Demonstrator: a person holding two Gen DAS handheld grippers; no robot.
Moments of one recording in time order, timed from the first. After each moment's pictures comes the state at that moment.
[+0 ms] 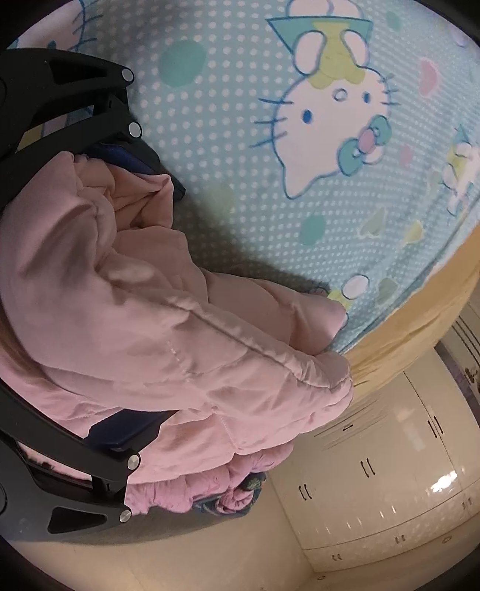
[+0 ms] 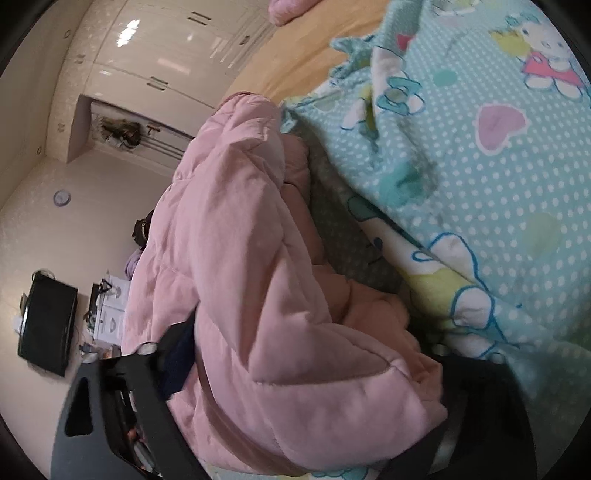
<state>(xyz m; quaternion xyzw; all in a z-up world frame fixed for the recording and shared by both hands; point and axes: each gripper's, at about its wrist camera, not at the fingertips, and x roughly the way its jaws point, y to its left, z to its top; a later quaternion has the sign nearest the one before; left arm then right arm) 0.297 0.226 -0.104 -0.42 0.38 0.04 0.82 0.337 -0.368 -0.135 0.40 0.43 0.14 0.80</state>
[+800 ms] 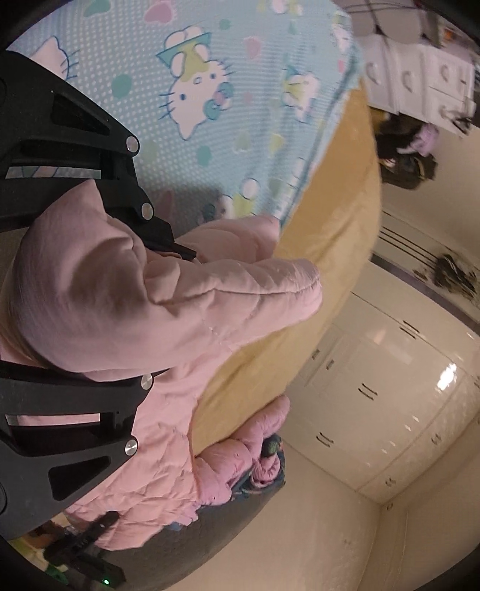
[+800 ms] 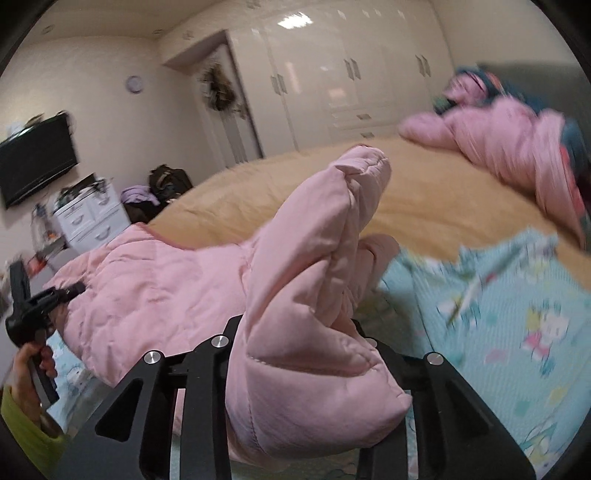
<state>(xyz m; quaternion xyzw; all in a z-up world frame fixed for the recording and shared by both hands) 0.263 0.177 -0.001 -0.26 0.26 0.00 0.93 0.291 -0.264 0.008 0.06 0.26 0.20 0.94</state>
